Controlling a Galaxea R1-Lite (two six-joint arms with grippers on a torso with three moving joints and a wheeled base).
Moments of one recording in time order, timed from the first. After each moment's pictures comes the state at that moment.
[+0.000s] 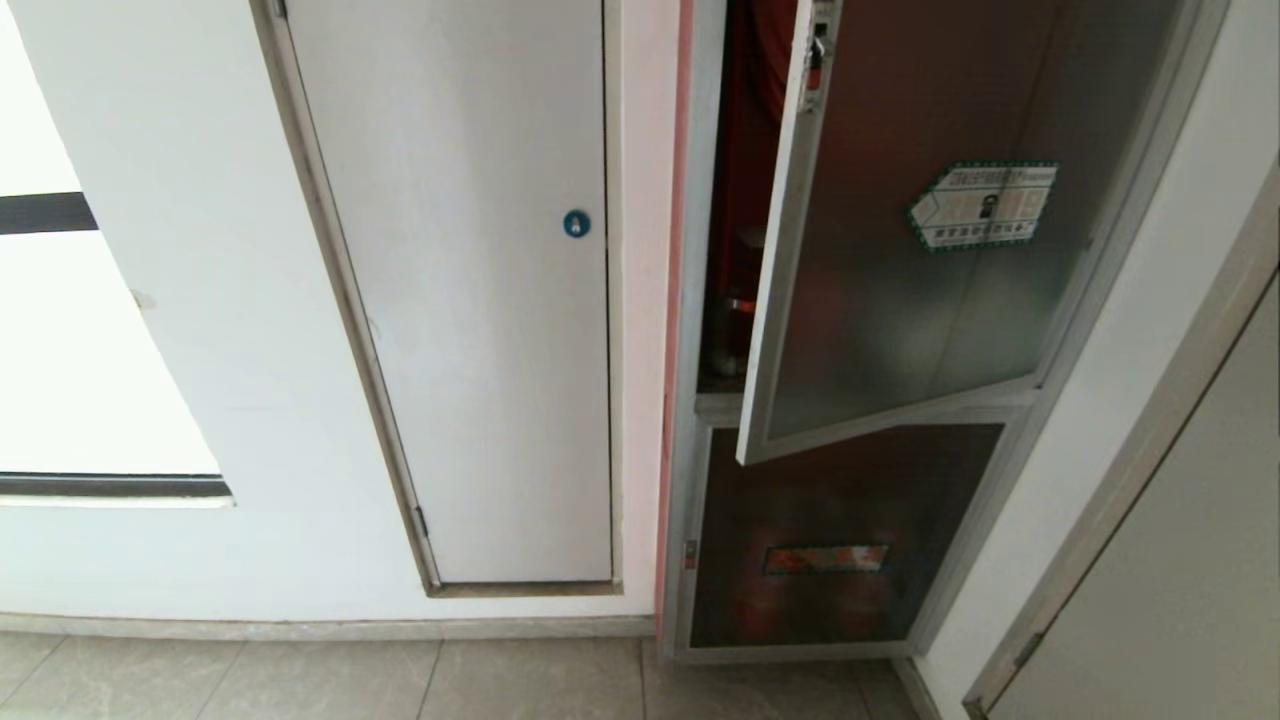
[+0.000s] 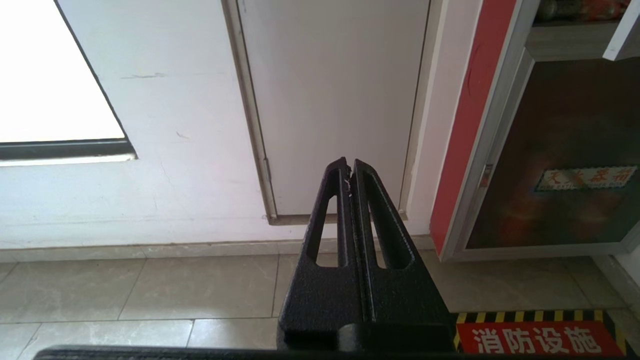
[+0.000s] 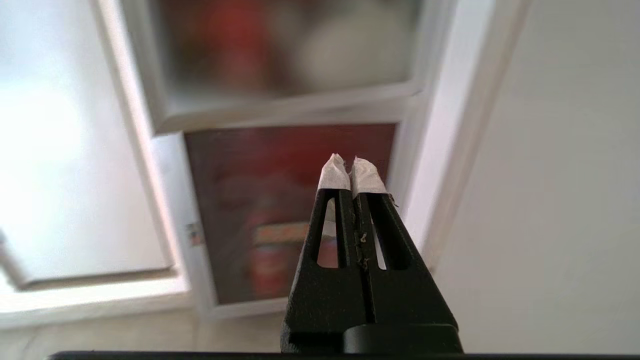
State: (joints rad) left arm 0.00 0.00 0.00 -0.01 -0.02 0.02; right arm 0.01 0.03 -0.15 0.00 -0.17 -0.04
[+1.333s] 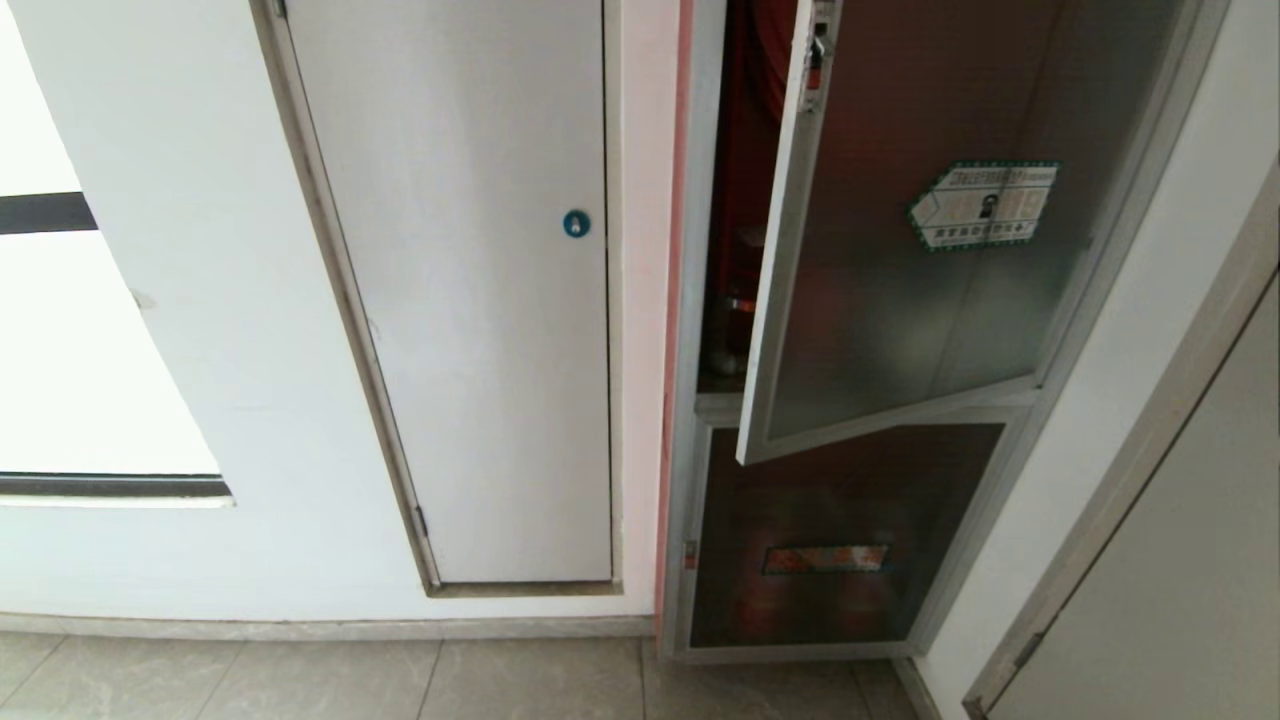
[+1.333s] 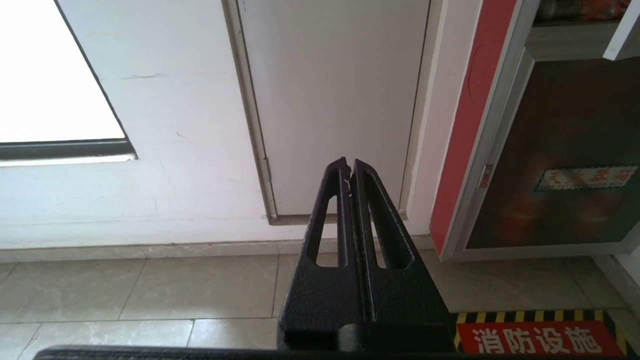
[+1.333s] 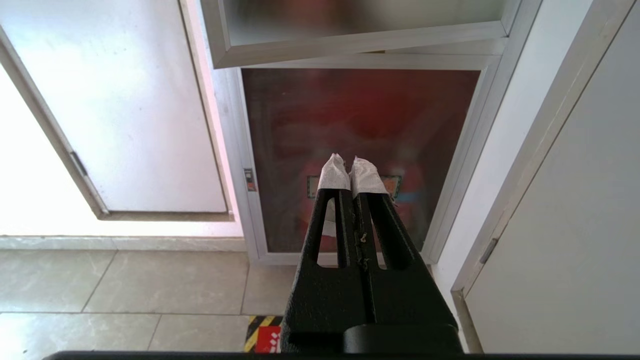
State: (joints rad) left arm 0.00 0.00 0.00 -0.01 -0.02 0.02; right arm 0.01 0.00 0.00 0.00 -0.01 0.01
